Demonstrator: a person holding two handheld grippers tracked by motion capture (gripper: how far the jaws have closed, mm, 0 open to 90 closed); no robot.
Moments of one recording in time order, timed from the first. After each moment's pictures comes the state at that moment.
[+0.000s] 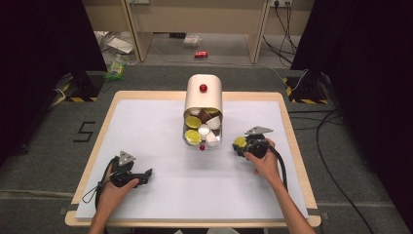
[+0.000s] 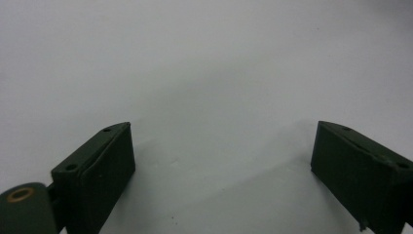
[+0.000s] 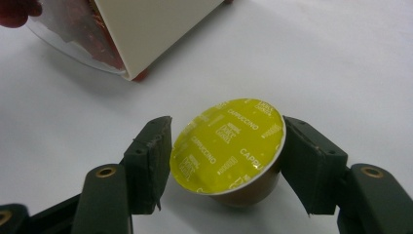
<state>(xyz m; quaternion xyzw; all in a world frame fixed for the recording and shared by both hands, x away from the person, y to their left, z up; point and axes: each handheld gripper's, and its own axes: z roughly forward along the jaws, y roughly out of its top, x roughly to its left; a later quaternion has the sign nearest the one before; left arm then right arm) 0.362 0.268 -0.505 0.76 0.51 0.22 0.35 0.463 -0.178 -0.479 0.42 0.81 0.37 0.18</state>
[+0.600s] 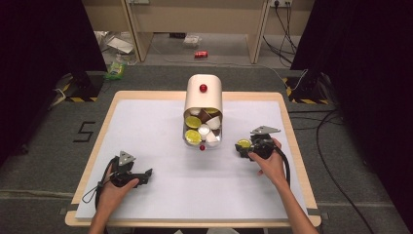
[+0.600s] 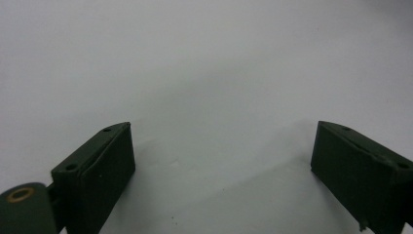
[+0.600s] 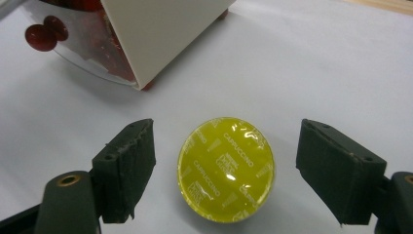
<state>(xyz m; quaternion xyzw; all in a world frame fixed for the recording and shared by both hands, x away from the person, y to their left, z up) 0.362 0.268 -0.505 0.76 0.51 0.22 0.35 0.448 -0.190 -0.459 0.43 0.79 0.39 0.19</state>
